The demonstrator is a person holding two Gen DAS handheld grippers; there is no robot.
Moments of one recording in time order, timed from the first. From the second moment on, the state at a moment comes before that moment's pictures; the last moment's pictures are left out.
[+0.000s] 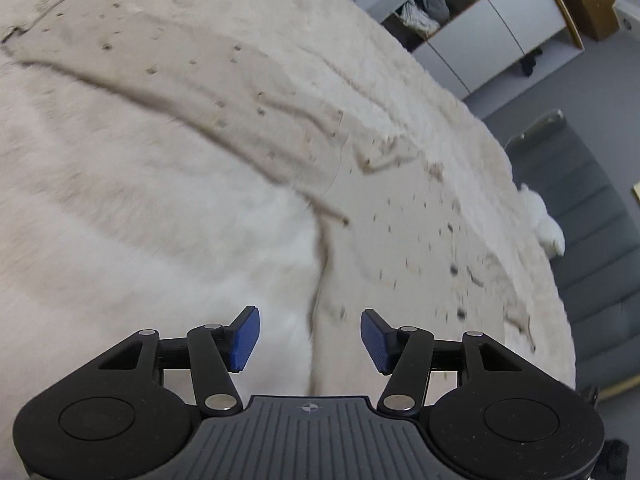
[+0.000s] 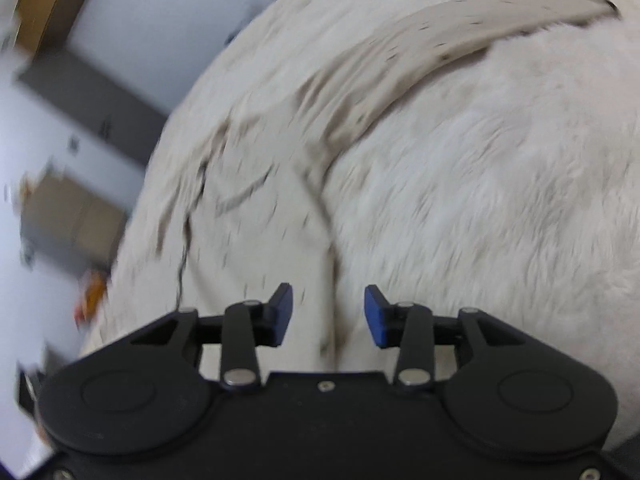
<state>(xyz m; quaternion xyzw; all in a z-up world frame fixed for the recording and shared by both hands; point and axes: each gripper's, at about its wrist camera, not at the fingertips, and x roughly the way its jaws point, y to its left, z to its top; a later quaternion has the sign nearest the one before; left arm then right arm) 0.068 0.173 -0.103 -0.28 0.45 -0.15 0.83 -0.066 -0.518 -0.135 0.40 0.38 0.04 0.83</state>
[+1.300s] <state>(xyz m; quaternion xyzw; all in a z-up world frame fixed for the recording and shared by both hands) 0.185 0.004 -0.090 -0.14 0.43 -0.18 0.87 -0.015 -0.643 -0.183 0.51 0.12 -0.30 0.80</state>
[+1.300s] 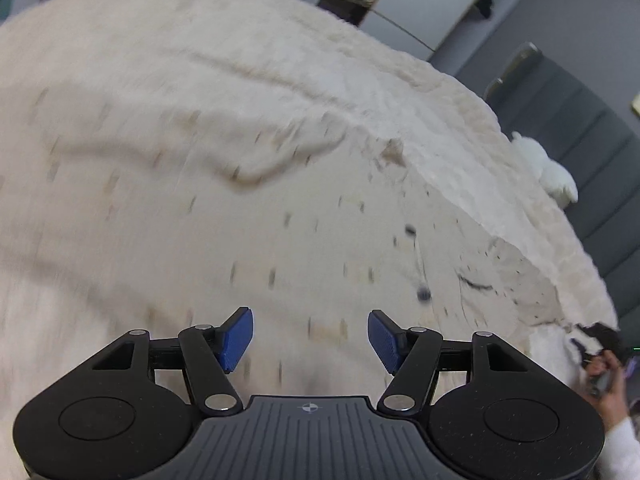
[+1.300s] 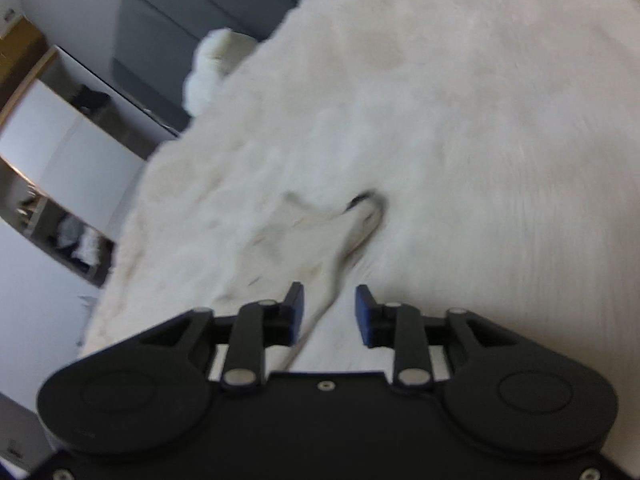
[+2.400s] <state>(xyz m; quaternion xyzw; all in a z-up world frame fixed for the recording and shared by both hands) 0.142 0.106 -0.147 -0.27 0.52 -0.24 0.78 0.020 -0.569 -0.130 0.37 0.17 -0.19 0.89</state>
